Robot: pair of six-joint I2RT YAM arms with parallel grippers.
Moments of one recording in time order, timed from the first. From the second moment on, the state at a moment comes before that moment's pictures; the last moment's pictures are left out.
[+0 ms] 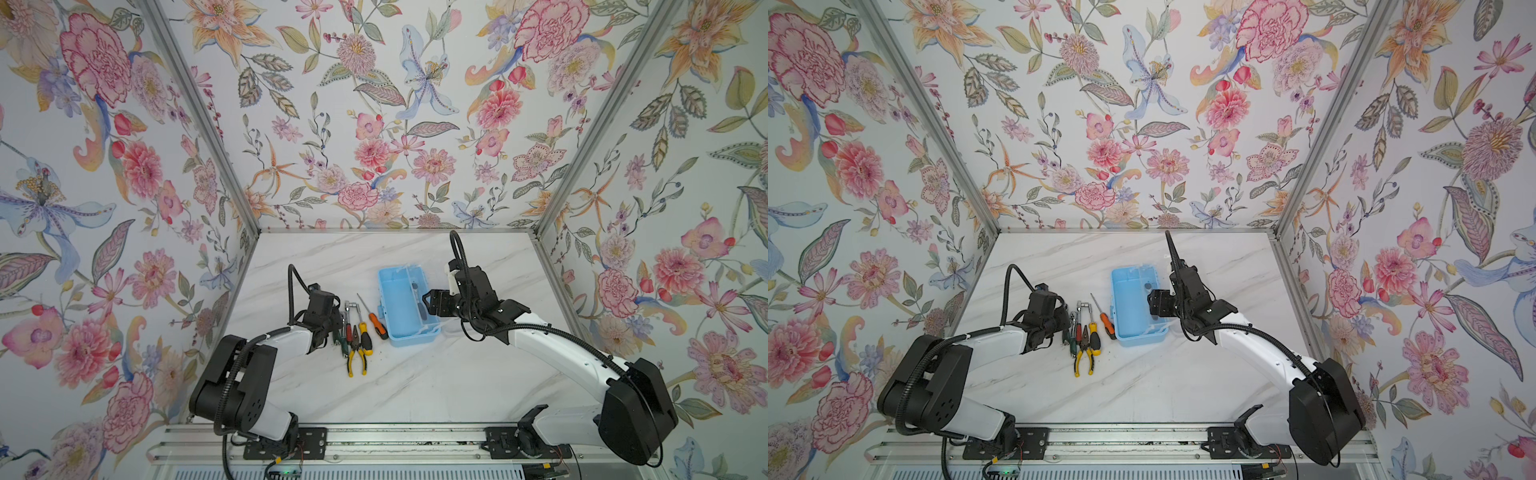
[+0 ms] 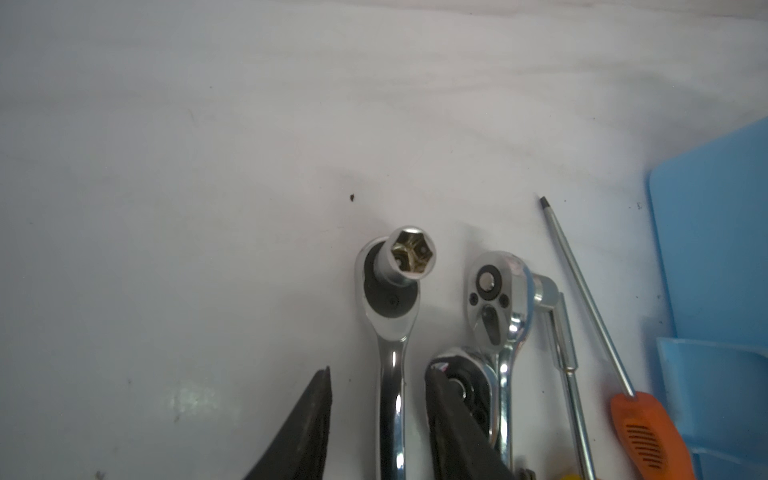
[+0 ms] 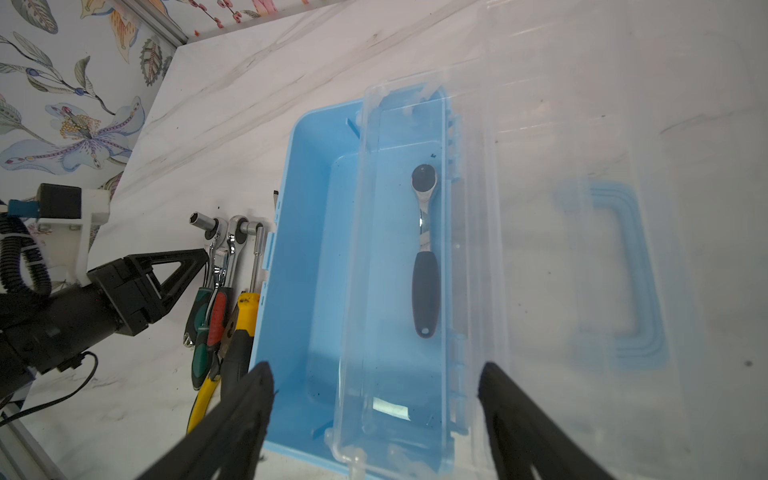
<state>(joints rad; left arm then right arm) -0.31 1.52 0.60 0.06 -0.15 -0.53 0.62 1.34 0.94 -0.29 -0.02 0.50</state>
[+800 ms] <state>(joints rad) -0.31 1.66 0.68 0.08 -0.26 -0.44 0.58 1.38 0.94 -0.24 -0.05 0.50</state>
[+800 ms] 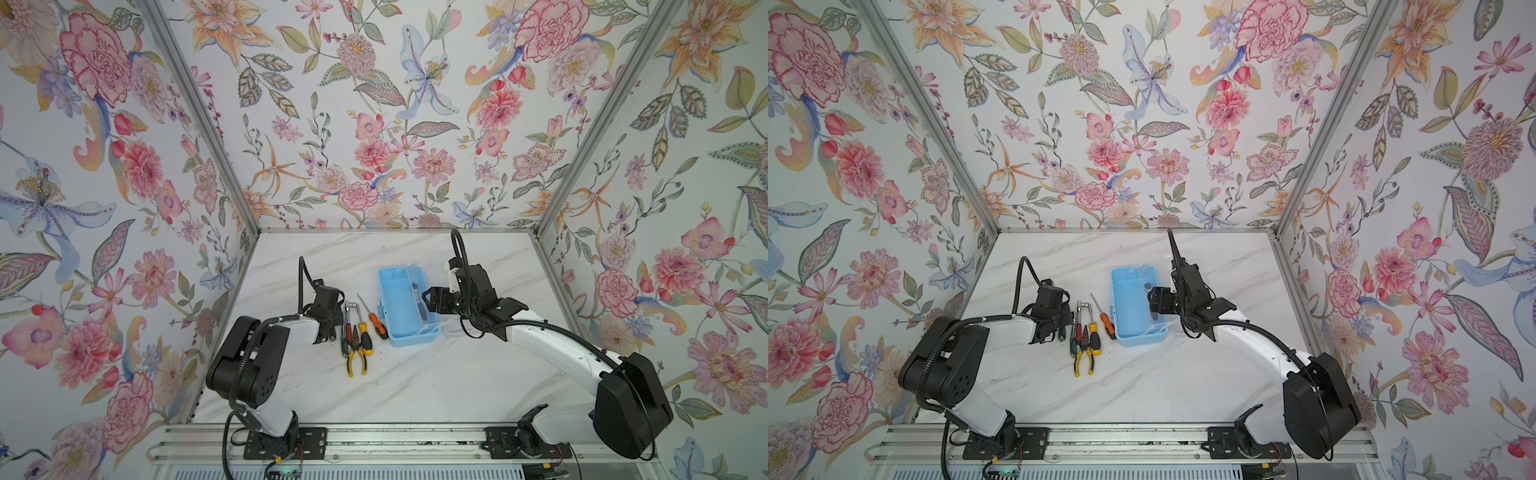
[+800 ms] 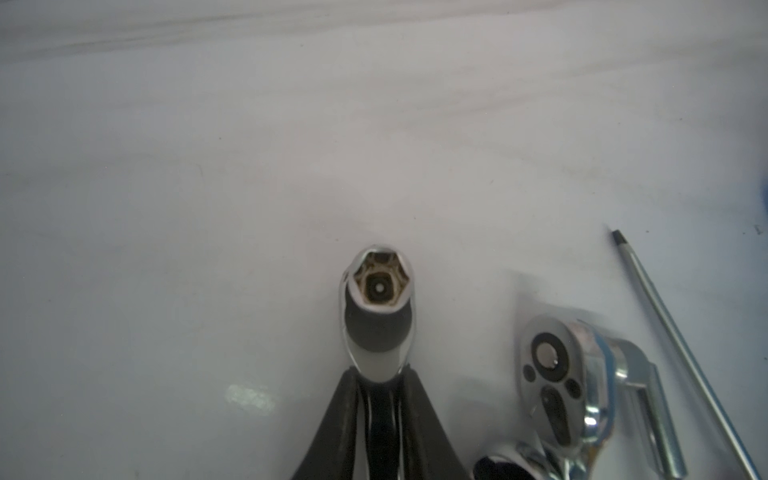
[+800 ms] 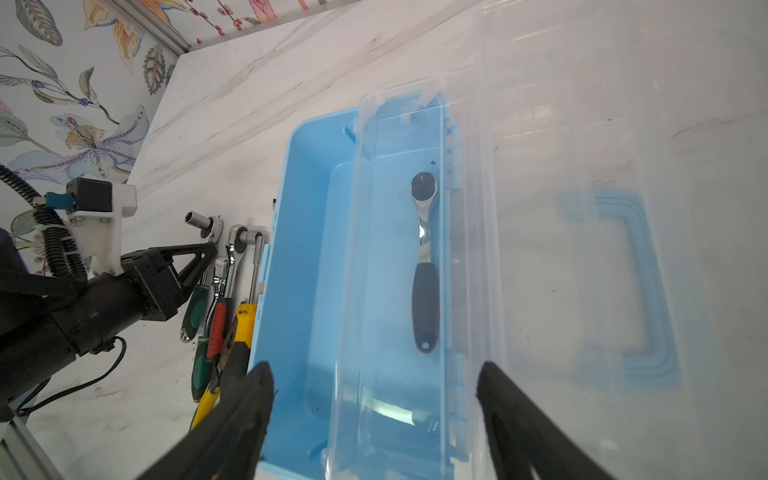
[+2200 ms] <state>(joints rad) -0.68 1.72 1.07 0.08 -0.12 -0.80 0.50 1.28 0.89 -0.22 -0.12 0.52</state>
